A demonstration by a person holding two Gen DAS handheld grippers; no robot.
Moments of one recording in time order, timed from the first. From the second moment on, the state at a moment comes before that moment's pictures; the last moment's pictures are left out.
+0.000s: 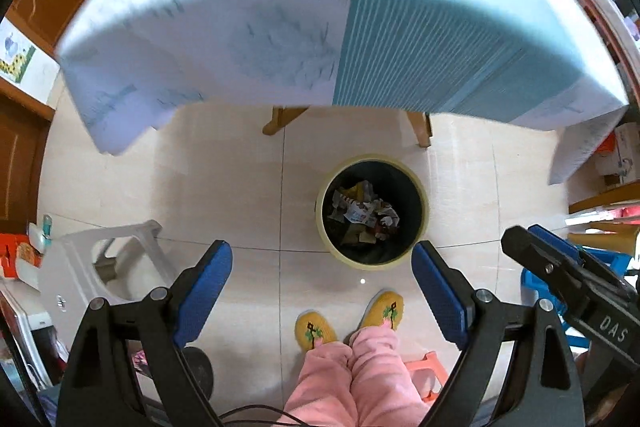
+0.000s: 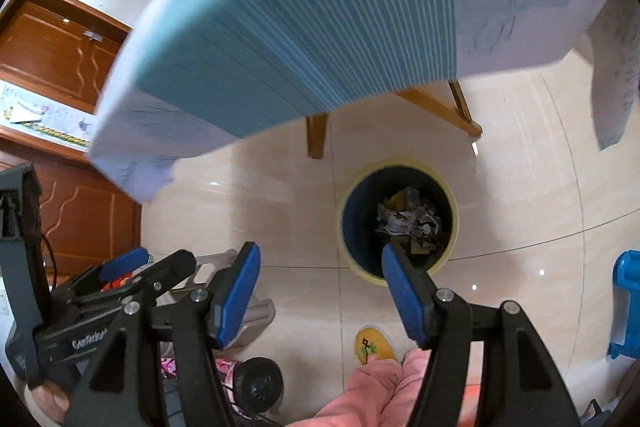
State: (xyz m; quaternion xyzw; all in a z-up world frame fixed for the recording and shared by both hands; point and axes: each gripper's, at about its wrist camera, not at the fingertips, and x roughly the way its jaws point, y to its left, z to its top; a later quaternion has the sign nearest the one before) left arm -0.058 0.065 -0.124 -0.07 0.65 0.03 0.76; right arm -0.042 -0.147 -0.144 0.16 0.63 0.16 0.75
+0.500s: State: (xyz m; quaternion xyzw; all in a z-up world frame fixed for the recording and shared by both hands) left arm -0.078 0.063 0.043 -0.02 0.57 -0.02 0.82; right arm -0.070 -0.132 0.038 0.11 0.53 0.18 0.82
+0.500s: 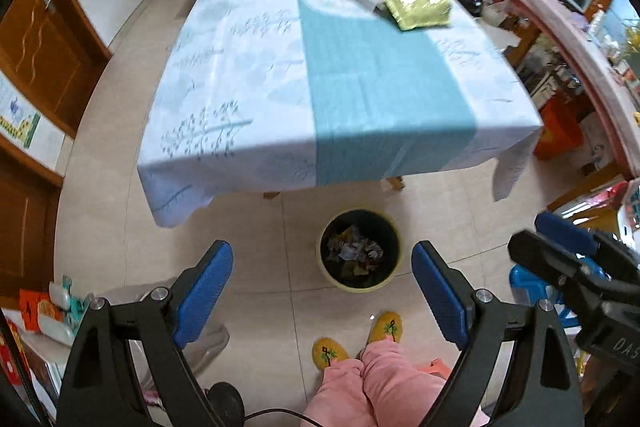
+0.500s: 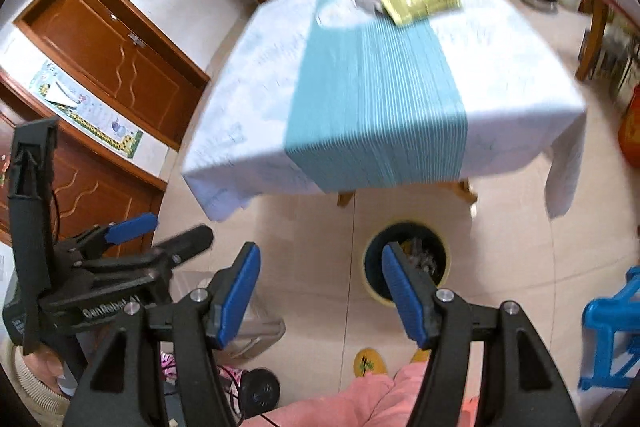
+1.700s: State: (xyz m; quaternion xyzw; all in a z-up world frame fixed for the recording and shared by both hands) left arm 0.013 0.029 0.141 0.01 0.42 -0.04 0.90; right arm 0.010 -0.172 0.110 0.08 0.45 0.12 0.88
